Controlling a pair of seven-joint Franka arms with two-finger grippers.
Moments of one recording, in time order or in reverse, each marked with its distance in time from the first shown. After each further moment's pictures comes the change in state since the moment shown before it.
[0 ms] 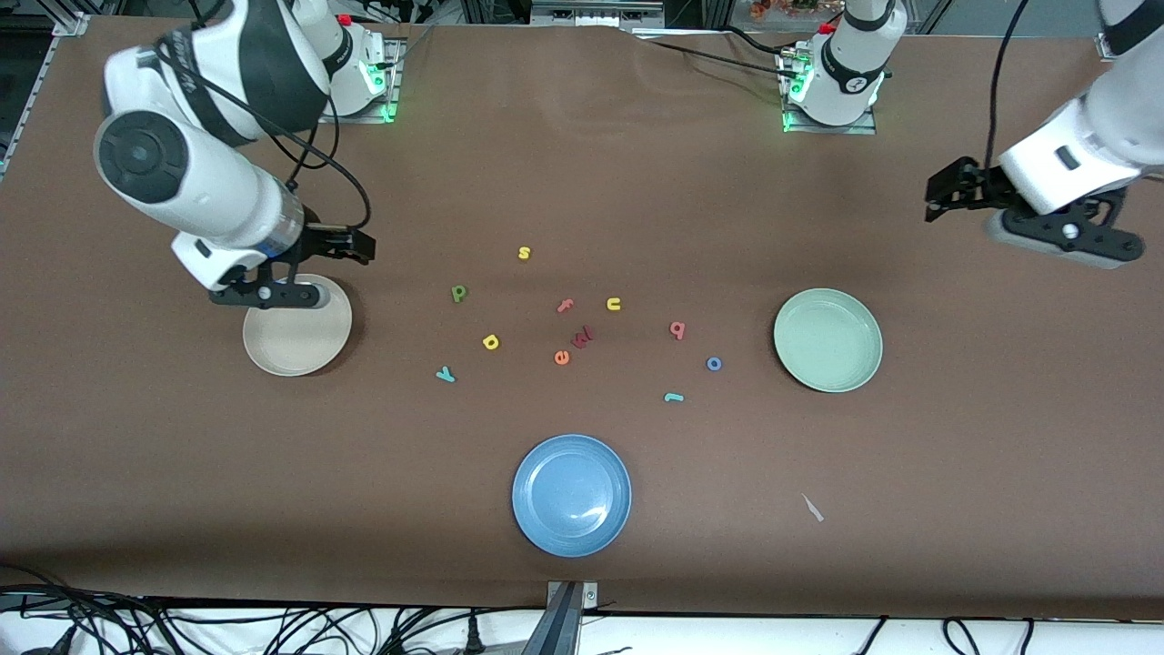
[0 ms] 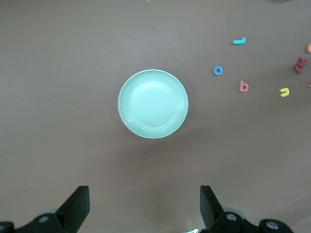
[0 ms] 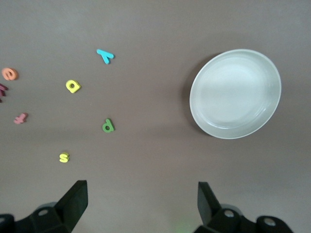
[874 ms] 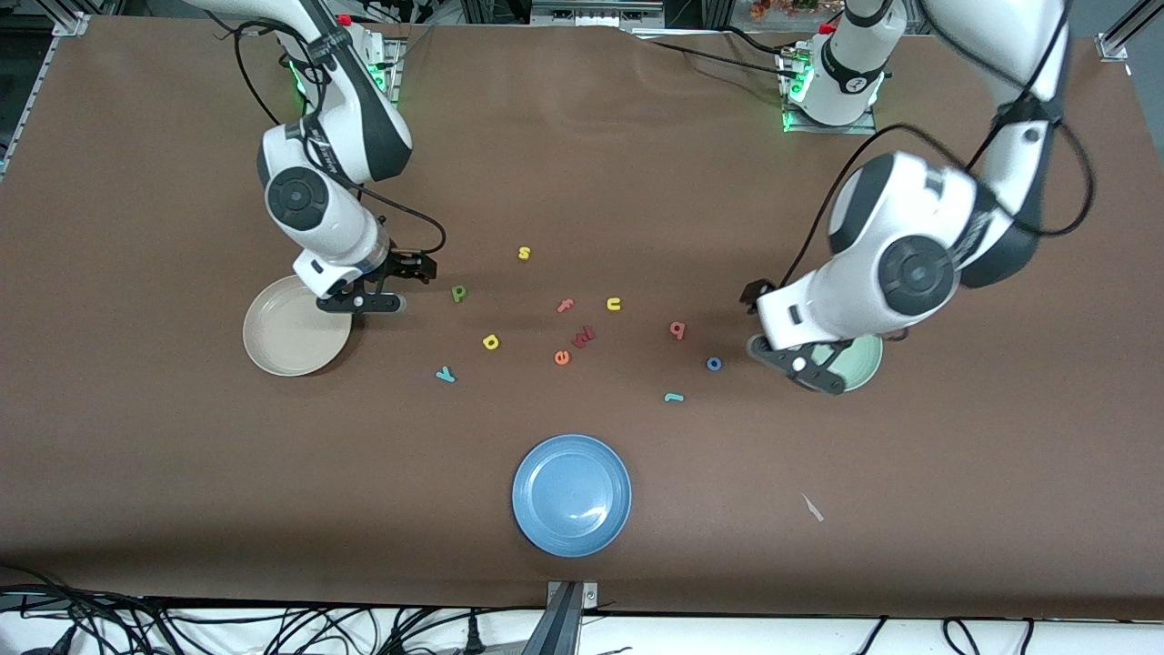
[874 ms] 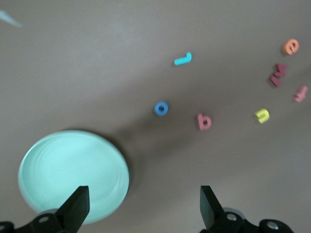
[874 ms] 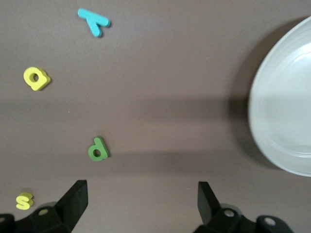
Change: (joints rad) left arm -0.210 0.464 -0.008 0.122 -0.072 0.281 0.000; right arm 0.003 0.049 0.090 -0.460 0.001 0.609 0.060
